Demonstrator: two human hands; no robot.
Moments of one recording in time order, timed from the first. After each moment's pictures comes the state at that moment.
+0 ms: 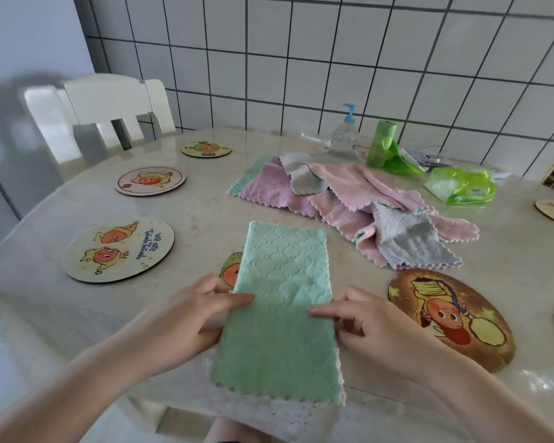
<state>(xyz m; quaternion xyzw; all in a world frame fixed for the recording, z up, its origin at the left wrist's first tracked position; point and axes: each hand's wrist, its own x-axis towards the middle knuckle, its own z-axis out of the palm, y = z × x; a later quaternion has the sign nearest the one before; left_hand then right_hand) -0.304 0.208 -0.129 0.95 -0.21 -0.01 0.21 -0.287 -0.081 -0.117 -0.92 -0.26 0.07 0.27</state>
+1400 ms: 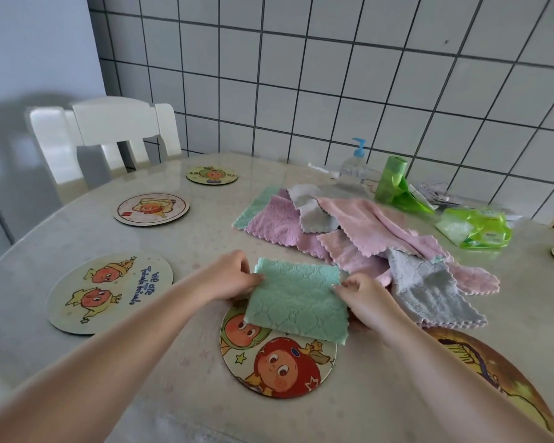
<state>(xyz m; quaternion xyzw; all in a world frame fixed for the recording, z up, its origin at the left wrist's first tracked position) -0.153 0.187 -0.113 0.94 0.00 -0.09 0.34 -0.157 -0.055 -0.124 -0.93 0.04 0.04 0.36</state>
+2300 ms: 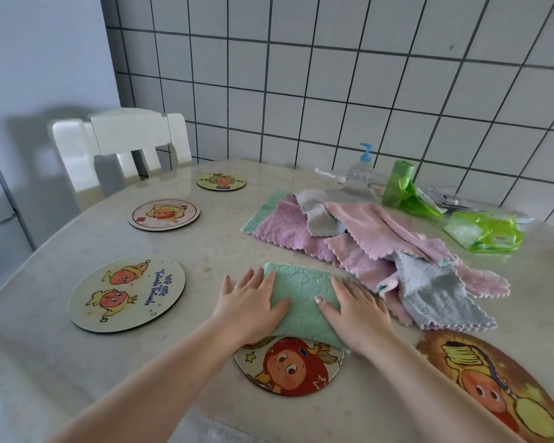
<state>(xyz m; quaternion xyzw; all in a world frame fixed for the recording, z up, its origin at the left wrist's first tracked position) -0.186 0.160 -0.143 0.99 -0.05 -0.03 0.12 -0.172 -0.035 -0.144 -0.99 -0.06 0.01 0.10</state>
